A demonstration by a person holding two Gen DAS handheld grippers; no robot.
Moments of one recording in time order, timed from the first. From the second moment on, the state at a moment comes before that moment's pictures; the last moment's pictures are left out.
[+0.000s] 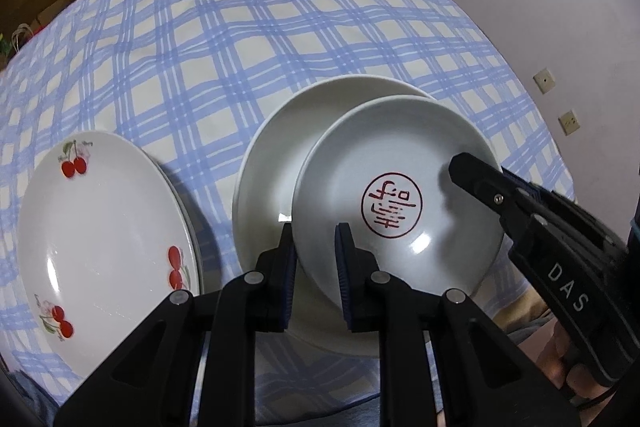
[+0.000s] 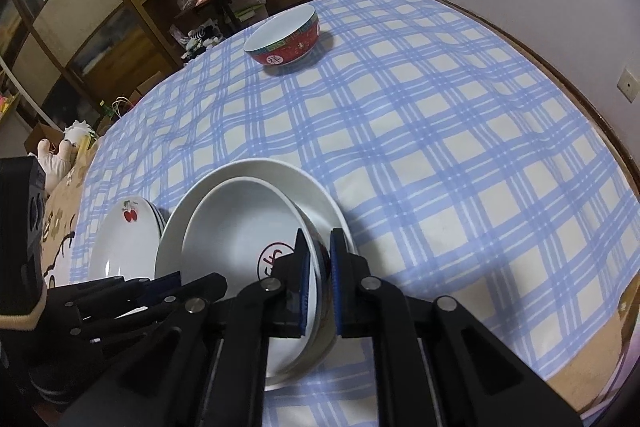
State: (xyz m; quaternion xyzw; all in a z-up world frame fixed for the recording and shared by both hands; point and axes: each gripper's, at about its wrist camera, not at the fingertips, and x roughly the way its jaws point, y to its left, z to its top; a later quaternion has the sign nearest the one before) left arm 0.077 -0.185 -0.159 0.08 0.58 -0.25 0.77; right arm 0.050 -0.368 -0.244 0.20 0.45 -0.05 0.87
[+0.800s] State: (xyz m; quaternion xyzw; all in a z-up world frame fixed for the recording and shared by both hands) left arm 0.086 -0.197 -0.161 0.13 0.58 -0.24 0.77; right arm 0.058 -0.366 -0.244 0.19 0.45 -0.06 0.87
